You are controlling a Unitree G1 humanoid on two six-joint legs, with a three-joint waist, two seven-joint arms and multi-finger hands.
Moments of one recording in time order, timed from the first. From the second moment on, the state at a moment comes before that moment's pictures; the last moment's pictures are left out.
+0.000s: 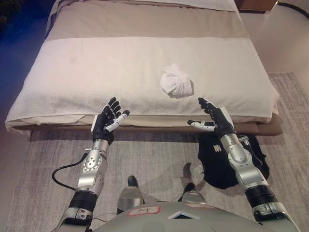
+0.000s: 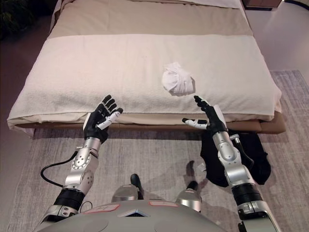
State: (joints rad) left arm 0.06 0.29 -0.11 0.34 -0.49 -0.25 0.01; right arm 0.03 -0.45 0.15 0.28 -0.05 -0.16 -0.02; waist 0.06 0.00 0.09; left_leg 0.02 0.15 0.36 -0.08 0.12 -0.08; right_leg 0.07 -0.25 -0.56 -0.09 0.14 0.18
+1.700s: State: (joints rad) left arm -0.07 0.37 -0.17 0.36 -0.56 -0.26 0.05; right arm -0.11 -0.45 0.18 0.31 -0.01 -0.16 -0.08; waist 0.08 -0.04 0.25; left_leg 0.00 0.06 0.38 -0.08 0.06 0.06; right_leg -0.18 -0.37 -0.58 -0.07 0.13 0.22
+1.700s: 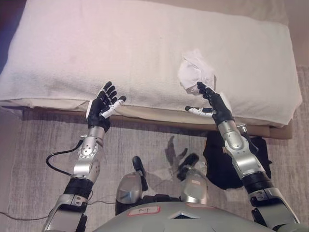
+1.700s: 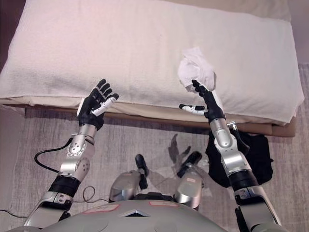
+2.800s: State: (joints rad) left arm -0.15 0.43 -0.20 0.33 -0.60 -0.27 -0.01; right arm -0.29 -0.52 0.24 0.34 -0.28 -0.13 -0.15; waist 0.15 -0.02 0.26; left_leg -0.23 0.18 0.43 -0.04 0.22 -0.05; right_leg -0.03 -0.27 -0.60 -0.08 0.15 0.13
